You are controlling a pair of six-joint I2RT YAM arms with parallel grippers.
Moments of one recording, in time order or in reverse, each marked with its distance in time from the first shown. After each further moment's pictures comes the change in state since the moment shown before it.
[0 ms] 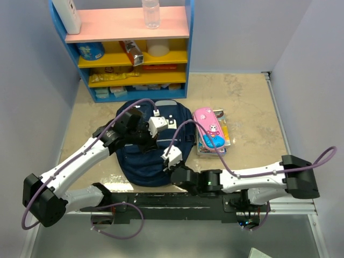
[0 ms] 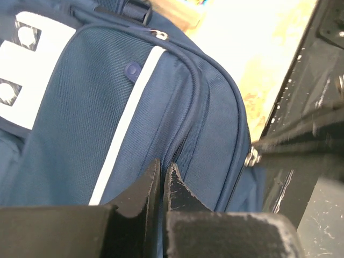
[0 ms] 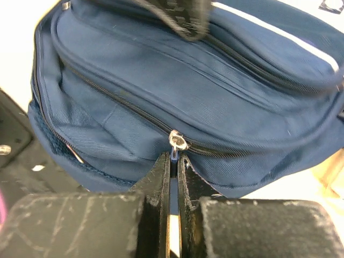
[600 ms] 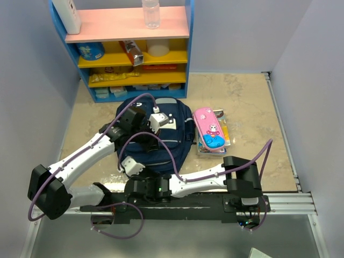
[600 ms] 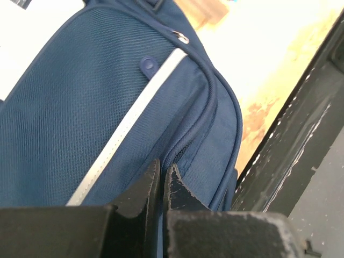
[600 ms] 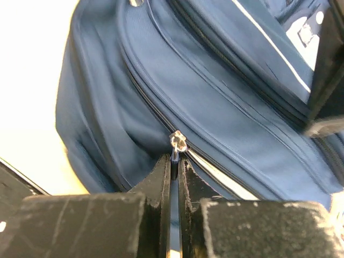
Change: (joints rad) left arm 0.014 0.101 0.000 0.014 -0.060 -0.171; right arm 0.085 0.617 0.595 -0.312 0.227 -0.143
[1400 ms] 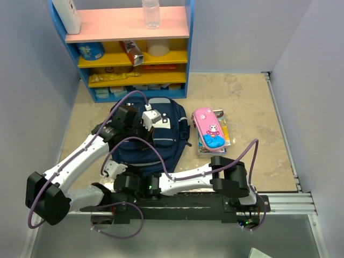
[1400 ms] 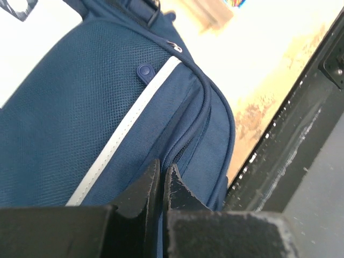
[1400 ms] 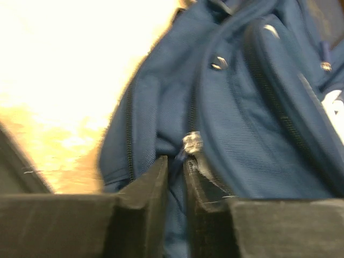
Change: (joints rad) left arm 0.082 -0.047 -0.017 -0.016 0.076 -0.011; right arm -0.024 0.148 0.150 0.214 -0.156 -0.285
